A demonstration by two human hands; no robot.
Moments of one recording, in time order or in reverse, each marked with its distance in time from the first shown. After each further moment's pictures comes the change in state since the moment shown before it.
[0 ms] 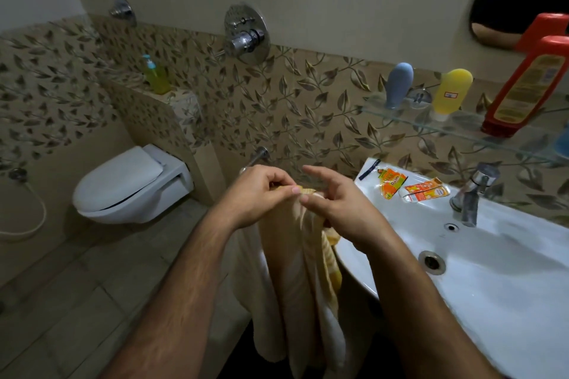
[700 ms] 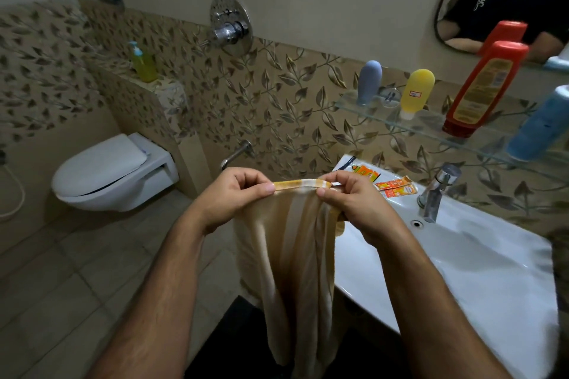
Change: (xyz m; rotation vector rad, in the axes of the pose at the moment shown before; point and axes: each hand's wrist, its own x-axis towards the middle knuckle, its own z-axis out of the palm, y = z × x) left_hand -0.019 0.013 0.042 -0.495 -0.024 -0.042; right_hand -0.030 0.024 -0.080 -0.014 0.055 0.035
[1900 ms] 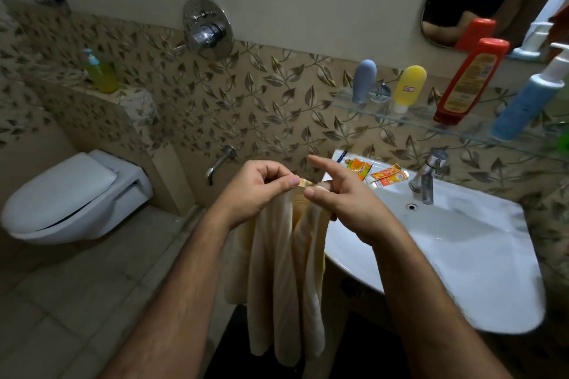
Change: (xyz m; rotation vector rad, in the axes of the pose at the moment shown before) left_hand 0.026 -0.002 -0.039 -0.101 -0.152 0.184; right_hand 0.005 -0.031 0.075 0.035 0.045 -0.045
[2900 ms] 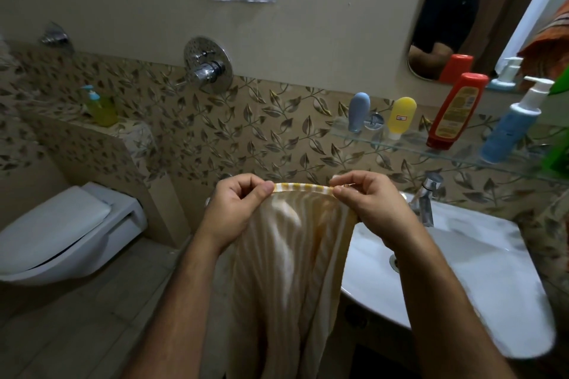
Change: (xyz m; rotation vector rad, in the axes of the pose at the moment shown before) left_hand -0.002 0.006 -0.037 -0.031 0.237 0.090; right_hand -0.002 -0.045 -0.010 -0.188 0.309 0.016
